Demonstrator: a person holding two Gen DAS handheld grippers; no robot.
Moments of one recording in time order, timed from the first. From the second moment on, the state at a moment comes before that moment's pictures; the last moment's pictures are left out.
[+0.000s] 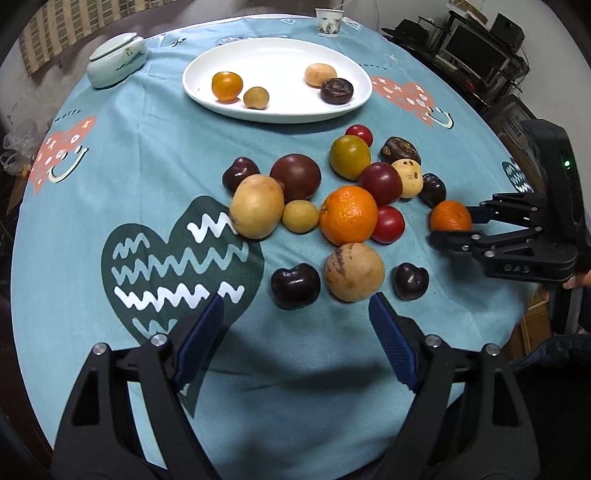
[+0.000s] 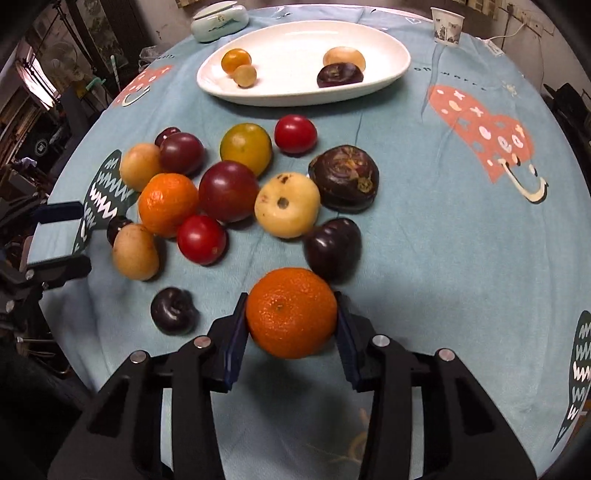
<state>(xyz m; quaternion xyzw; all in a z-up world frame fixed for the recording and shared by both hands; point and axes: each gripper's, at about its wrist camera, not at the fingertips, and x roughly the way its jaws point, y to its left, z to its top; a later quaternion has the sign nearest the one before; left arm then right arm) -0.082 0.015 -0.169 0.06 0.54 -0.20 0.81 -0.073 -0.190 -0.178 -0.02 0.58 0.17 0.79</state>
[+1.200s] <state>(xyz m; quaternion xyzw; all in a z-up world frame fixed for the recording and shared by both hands) 0.062 -0.027 -0.087 0.04 0.47 -0.19 0.86 0.015 -0.194 -0.096 0.02 0.50 0.20 0.84</state>
